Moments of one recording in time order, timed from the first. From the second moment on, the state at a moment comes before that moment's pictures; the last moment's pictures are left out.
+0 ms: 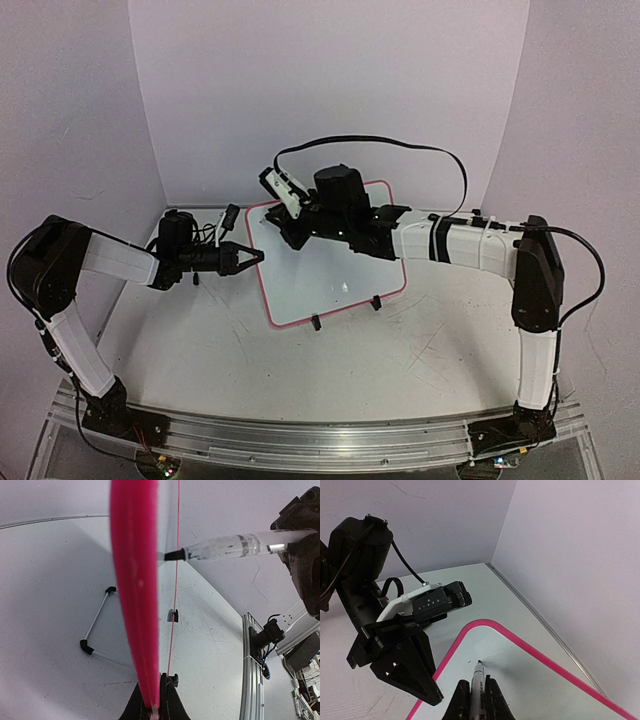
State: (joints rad) left arm -0.37 1.70 0.80 0.57 0.86 -0.32; right arm 0.93 2.03 1.73 0.03 -0.02 -0.26
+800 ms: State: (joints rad) left arm -0.37 1.70 0.80 0.56 0.86 -0.31; right arm 0.96 2.03 1.67 0.02 -0.03 -0.23
